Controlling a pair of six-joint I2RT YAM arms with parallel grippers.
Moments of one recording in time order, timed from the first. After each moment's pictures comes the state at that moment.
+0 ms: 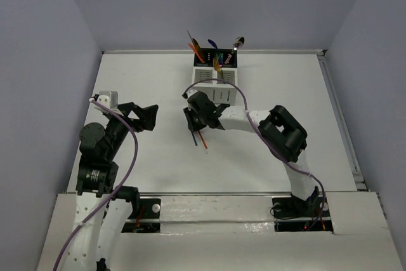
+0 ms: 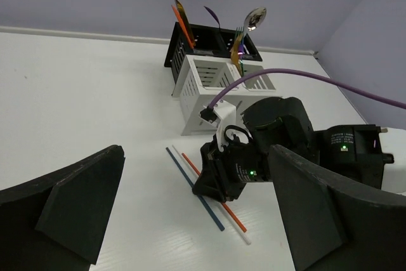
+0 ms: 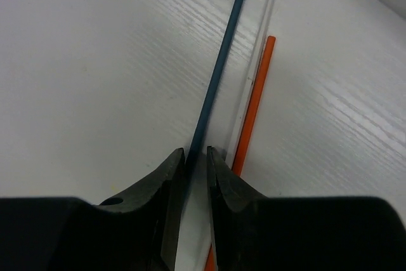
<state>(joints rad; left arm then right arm) -0.11 0.50 0.71 -0.22 0.24 -0.34 0.85 2.10 1.44 -0.15 0.01 0.32</state>
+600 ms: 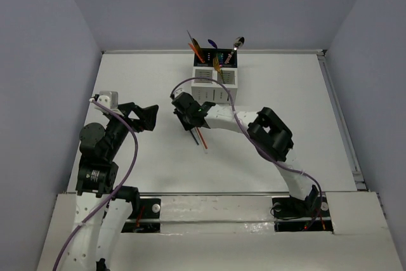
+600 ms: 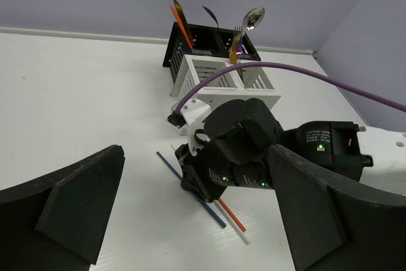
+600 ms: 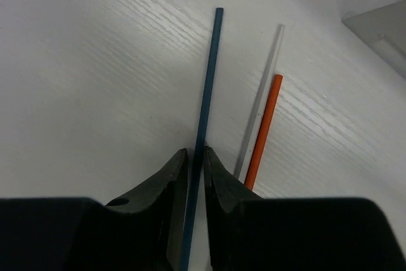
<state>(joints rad) -0.12 0.49 0.71 -0.22 0.24 -0.34 0.92 2.24 1.71 -0.36 0.19 0.25</state>
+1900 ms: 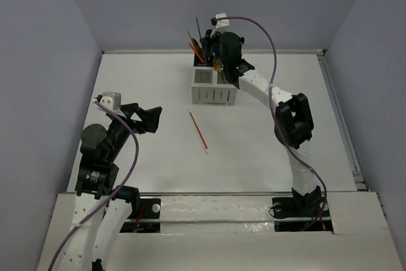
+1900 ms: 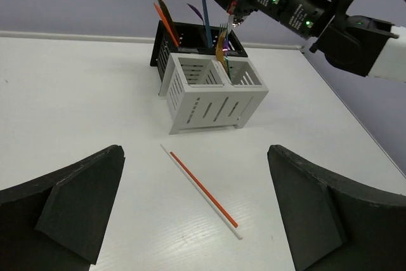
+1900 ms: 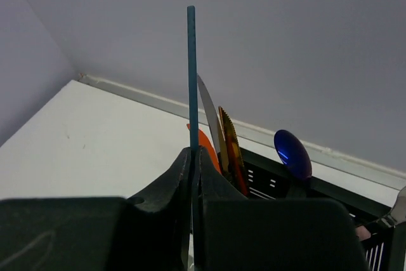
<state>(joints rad) -0.17 0.48 0.71 -0.22 0.22 -0.34 0.57 2.15 1.93 0.27 0.08 0.14</state>
